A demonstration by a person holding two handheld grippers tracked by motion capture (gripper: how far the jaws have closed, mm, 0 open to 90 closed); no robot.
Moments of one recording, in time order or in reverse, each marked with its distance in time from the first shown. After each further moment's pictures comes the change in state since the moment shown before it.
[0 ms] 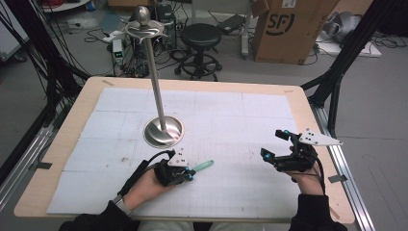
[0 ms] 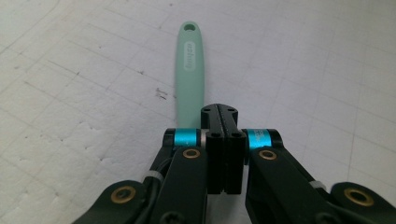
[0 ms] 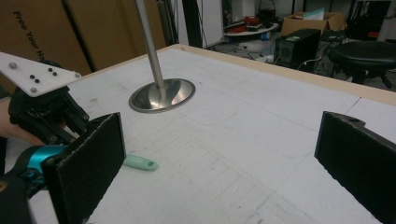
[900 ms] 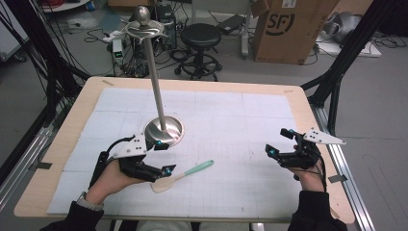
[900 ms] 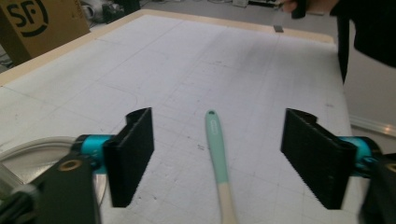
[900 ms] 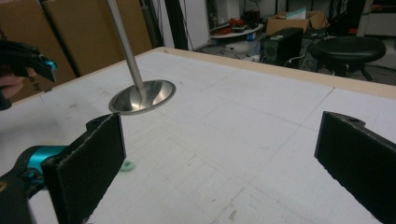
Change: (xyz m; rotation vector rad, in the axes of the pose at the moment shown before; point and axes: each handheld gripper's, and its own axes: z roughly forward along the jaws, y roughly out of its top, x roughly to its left) left arm 0.024 -0.006 -0.090 -0.325 -0.001 0.071; right arm -0.021 -0.009 -0.003 -0.024 -0.053 0.041
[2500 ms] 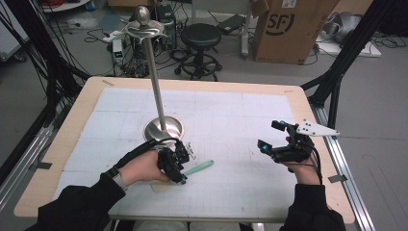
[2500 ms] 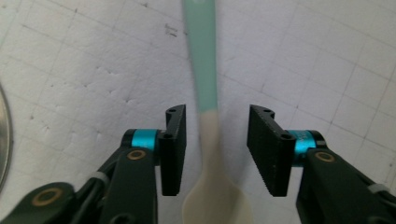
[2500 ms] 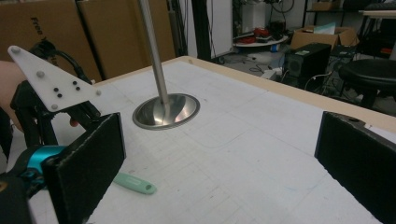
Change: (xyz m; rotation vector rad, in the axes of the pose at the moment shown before) left arm -0.007 0.025 0.096 0.835 -0.059 -0.027; right arm 0.014 0.026 0.019 -0.012 0.095 -0.077
